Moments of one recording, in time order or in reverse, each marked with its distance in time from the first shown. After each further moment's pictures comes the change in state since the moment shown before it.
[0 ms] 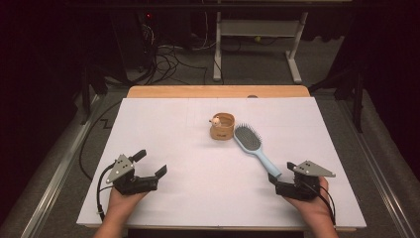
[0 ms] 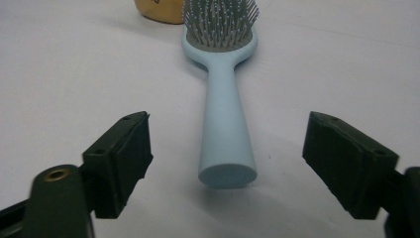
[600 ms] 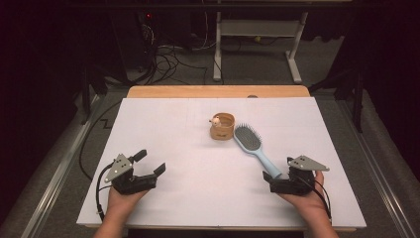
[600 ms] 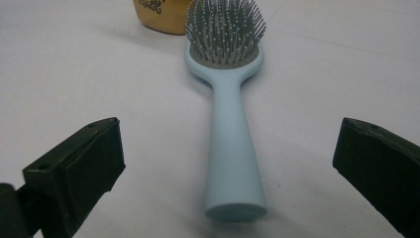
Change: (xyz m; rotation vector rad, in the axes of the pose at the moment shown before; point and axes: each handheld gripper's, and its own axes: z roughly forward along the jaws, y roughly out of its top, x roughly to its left) left arm 0.002 0.001 -0.002 0.004 0.005 -0.011; right arm 0.004 0.013 0.014 0.005 0.003 -0.004
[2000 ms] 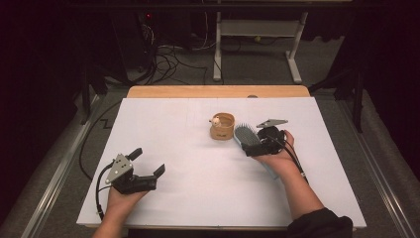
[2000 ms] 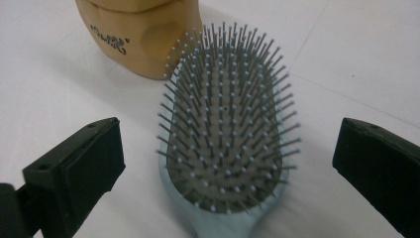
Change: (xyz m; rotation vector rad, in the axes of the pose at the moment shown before) left arm 0.001 -0.001 0.001 -0.020 0.037 0.036; right arm -0.005 0.083 0.102 0.212 0.011 -0.041
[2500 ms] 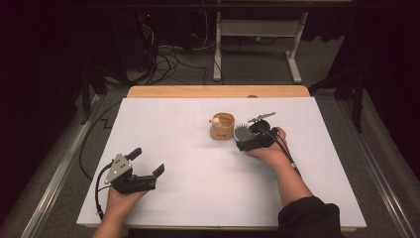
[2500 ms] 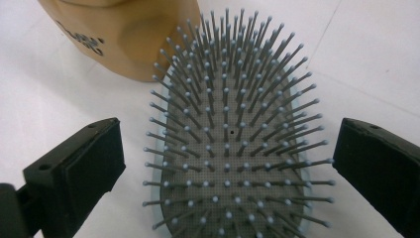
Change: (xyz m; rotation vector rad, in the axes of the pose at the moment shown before) left arm 0.001 0.000 -0.001 -0.012 0.001 -0.002; right arm 0.002 0.018 0.028 0.141 -0.007 0.028
